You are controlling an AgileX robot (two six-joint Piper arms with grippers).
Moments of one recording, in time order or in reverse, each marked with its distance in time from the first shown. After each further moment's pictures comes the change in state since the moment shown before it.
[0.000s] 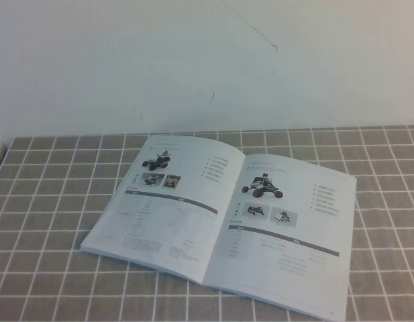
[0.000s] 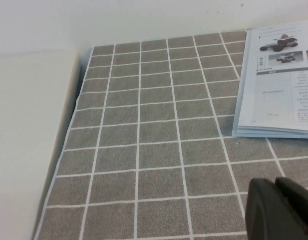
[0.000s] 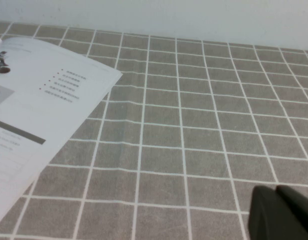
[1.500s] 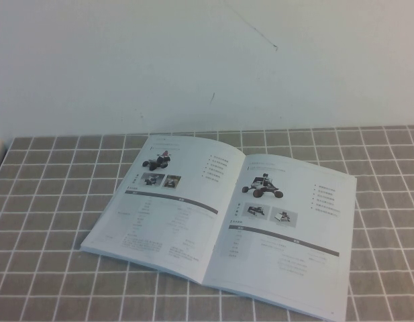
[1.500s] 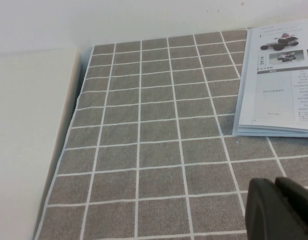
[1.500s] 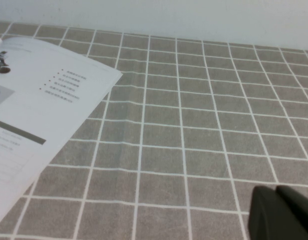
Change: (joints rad) right arm 0.000 0.000 0.000 0.000 0.000 0.000; left arm 0.000 0.000 0.000 0.000 0.004 0.000
